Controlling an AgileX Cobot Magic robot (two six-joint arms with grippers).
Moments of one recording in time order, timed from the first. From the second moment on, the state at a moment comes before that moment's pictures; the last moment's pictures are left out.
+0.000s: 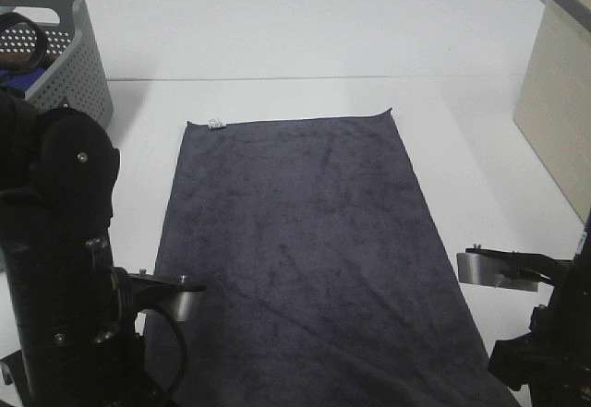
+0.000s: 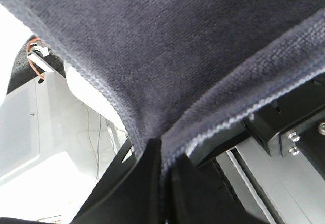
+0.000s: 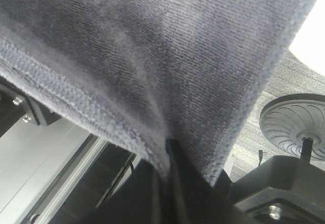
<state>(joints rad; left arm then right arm) -0.68 1.80 -0.83 -0.49 1.10 0.10 0.25 1.64 -0.61 0.42 1.14 -0.32</state>
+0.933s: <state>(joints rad) -0.68 1.66 -0.86 -0.55 1.15 0.09 0.25 1.58 -0.67 0.50 1.17 -0.34</state>
